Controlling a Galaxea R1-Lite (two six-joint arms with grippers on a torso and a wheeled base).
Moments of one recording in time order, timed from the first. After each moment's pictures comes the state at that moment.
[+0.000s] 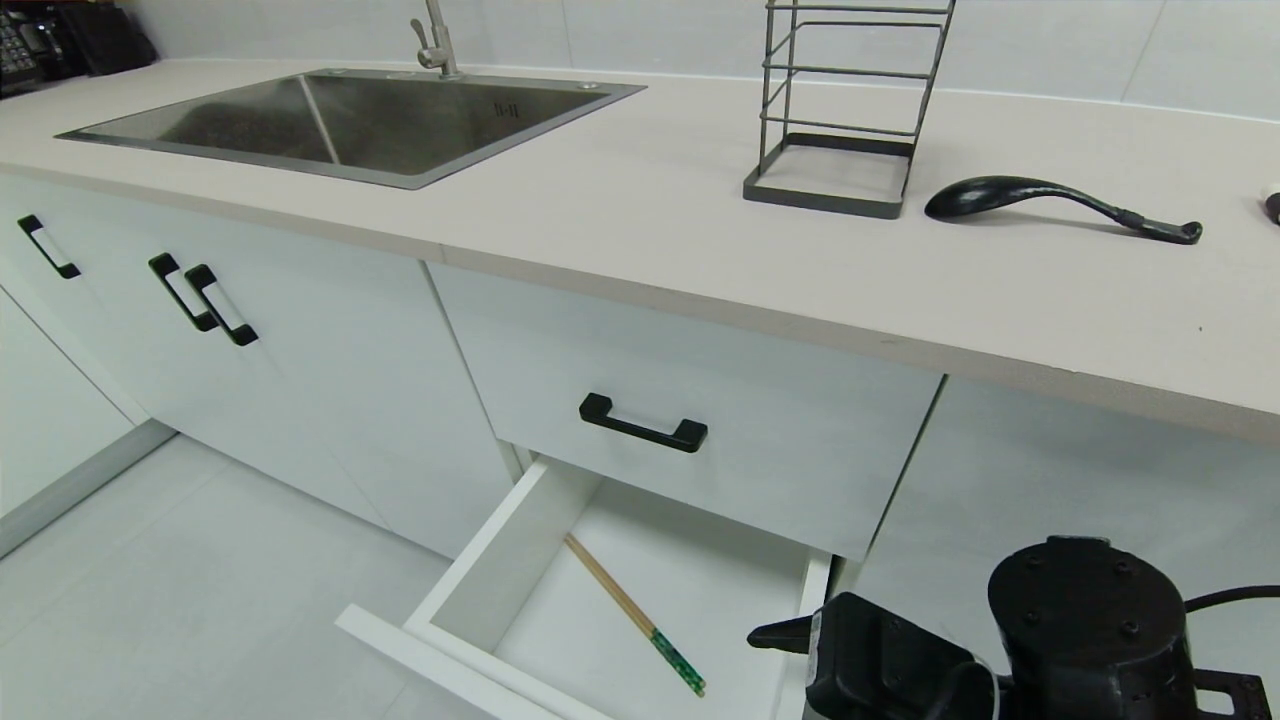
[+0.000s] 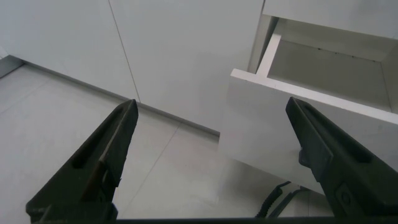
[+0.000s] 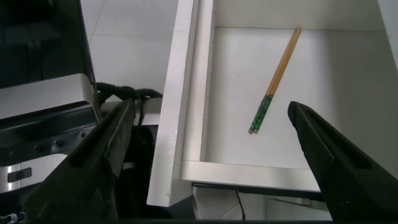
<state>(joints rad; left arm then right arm) 0.00 0.00 0.00 0.00 0.02 -0.03 1.00 1.64 -0.48 -0.74 0.17 -0.23</state>
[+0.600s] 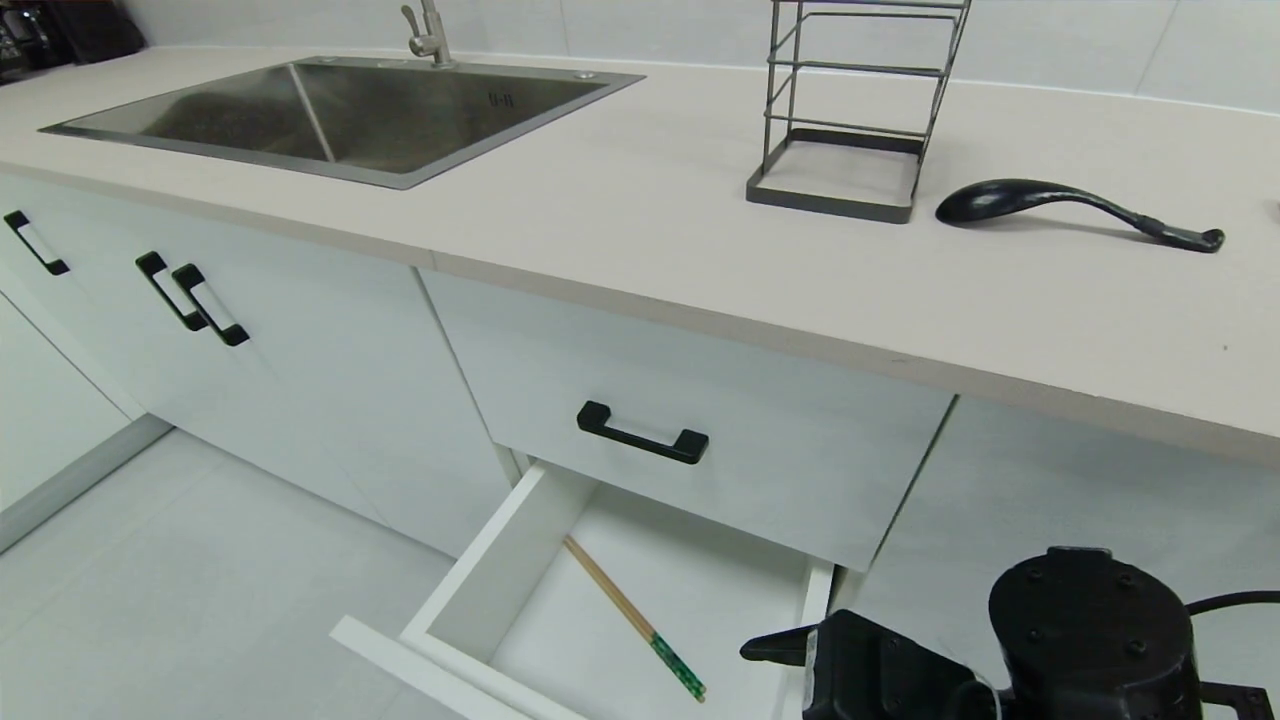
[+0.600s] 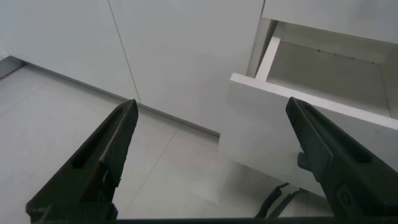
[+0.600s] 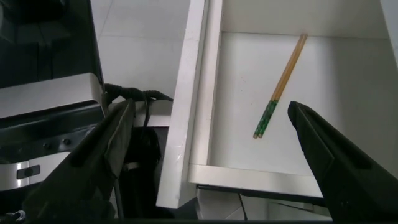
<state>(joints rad) 0.00 0.00 0.00 0.00 0.02 -0.03 1.01 1.64 -0.48 -0.74 0.17 -0.23</state>
